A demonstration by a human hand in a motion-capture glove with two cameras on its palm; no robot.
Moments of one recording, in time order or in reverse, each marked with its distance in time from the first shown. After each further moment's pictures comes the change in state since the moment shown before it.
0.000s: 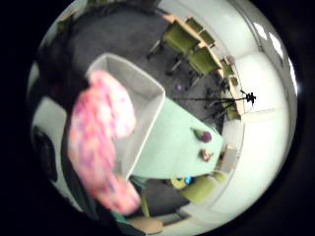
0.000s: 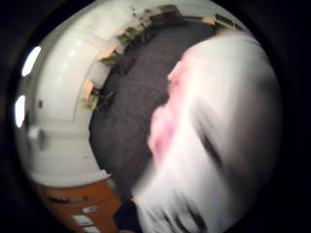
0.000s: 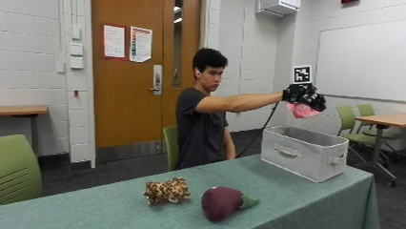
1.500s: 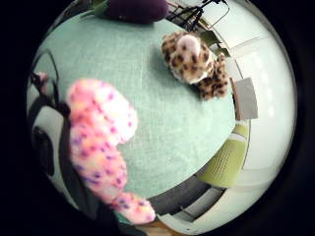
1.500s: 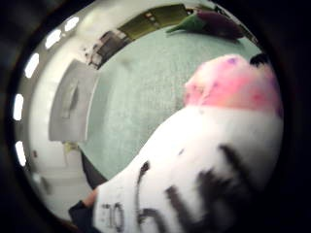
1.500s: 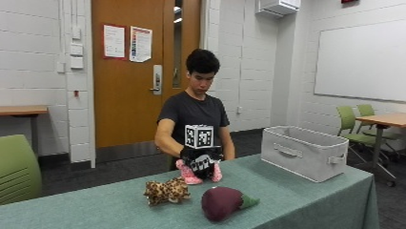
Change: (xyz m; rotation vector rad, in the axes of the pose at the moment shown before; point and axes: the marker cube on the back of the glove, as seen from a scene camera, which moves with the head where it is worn) arm 0.396 0.380 0.222 -0.047 0.098 0.537
